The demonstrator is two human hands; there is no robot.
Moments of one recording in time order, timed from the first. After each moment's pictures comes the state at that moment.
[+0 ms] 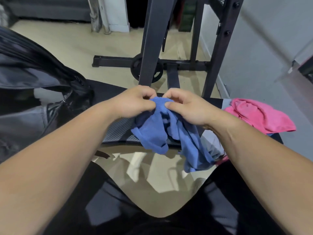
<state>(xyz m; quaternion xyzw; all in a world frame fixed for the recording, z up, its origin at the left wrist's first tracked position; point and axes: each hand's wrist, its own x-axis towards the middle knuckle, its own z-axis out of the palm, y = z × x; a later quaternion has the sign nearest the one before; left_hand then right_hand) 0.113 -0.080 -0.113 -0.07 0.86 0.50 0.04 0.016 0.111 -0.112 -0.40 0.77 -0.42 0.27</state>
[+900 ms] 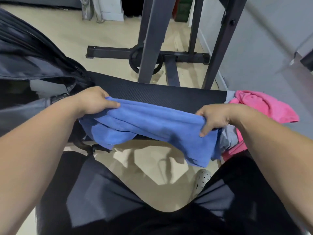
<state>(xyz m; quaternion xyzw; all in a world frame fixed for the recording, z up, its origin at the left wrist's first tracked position) 0.159 -0.203 -0.163 -0.28 0.90 0.31 0.11 -0.022 0.143 -0.150 -0.36 0.85 0.03 0.38</state>
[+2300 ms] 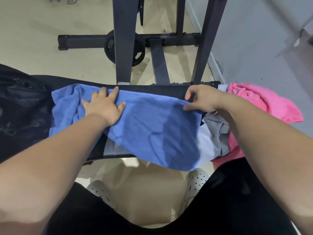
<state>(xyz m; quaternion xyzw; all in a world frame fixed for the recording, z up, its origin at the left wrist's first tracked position) 0.029 -0.141 -0.262 -0.27 0.95 0.07 0.12 -0.134 0.152 -0.194 -0.28 0.91 -0.12 0.28</state>
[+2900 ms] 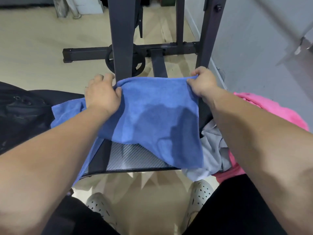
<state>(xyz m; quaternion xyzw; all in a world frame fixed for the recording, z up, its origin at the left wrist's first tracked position) -0.030 -0.147 -0.224 -0.27 0.95 0.10 -0.13 -0.198 0.115 -0.204 -0.04 0.92 -0.37 0.12</state>
